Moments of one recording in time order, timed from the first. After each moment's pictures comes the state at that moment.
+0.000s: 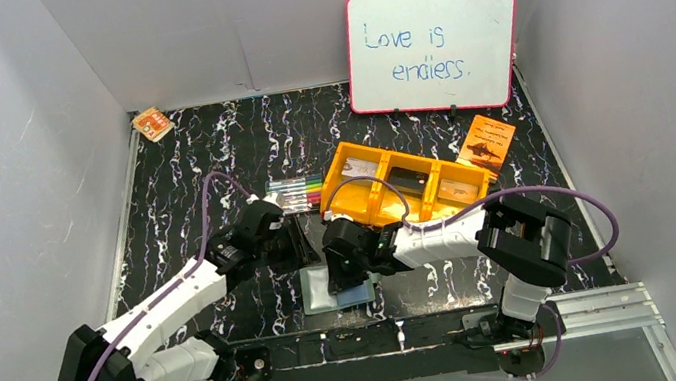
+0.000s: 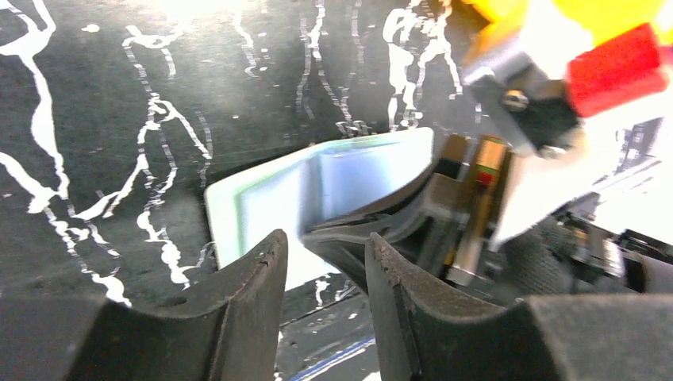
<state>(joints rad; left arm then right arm) -0.71 1.12 0.67 -0.49 0.09 -0.80 1.15 1.68 0.86 -0.11 -0.07 0.89</state>
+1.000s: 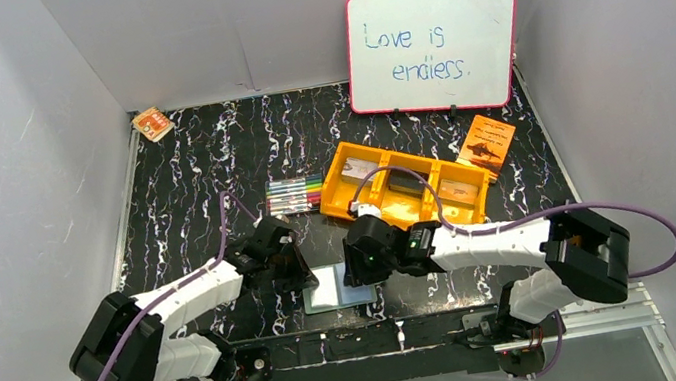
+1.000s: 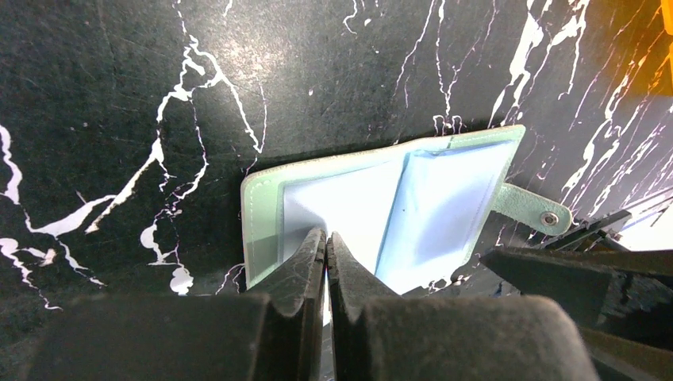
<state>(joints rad) -0.71 1.25 0.51 -0.29 0.16 -0.94 1.15 1.40 0.77 -0.25 0.05 0.92</state>
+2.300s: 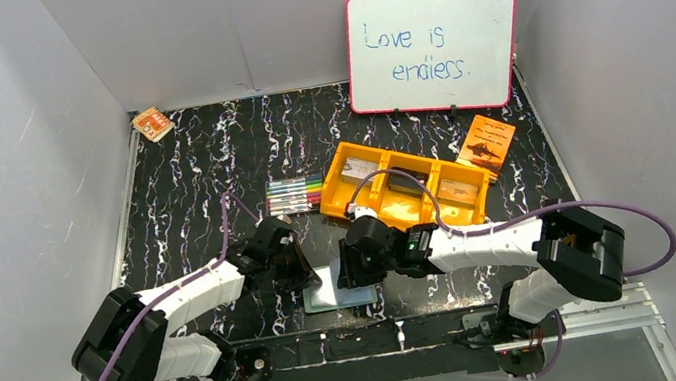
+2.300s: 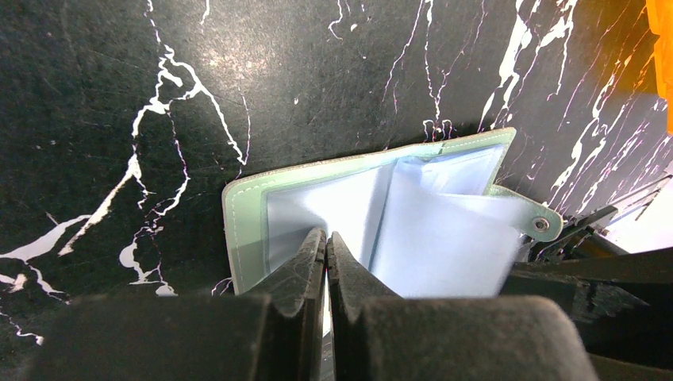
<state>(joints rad) -0.71 1.27 0.49 -0.23 0.18 -0.95 1.15 1.43 0.73 -0.16 0.00 0.95</state>
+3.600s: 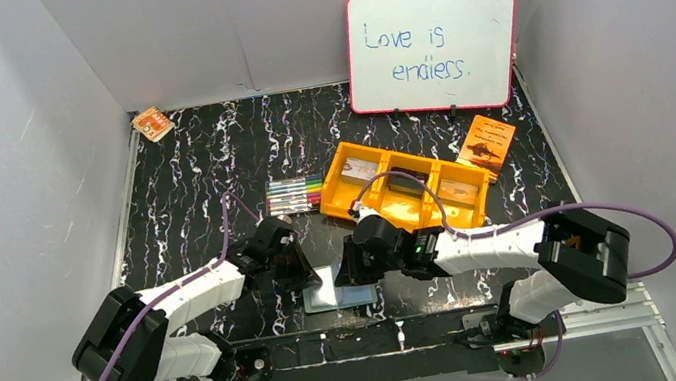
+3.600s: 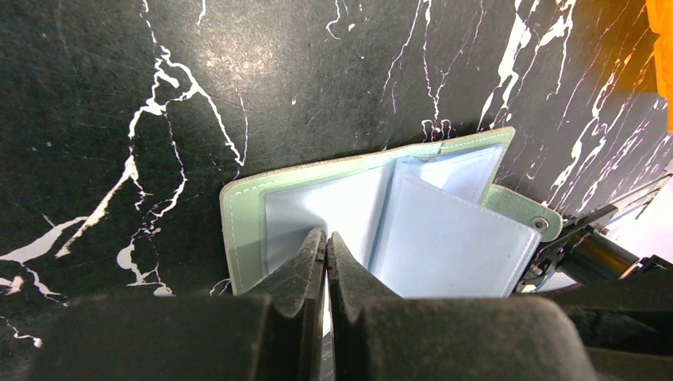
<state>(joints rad) -0.71 1.28 0.49 -0.23 0.18 -0.95 1.13 1.39 0.65 0.02 -0.05 1.02</state>
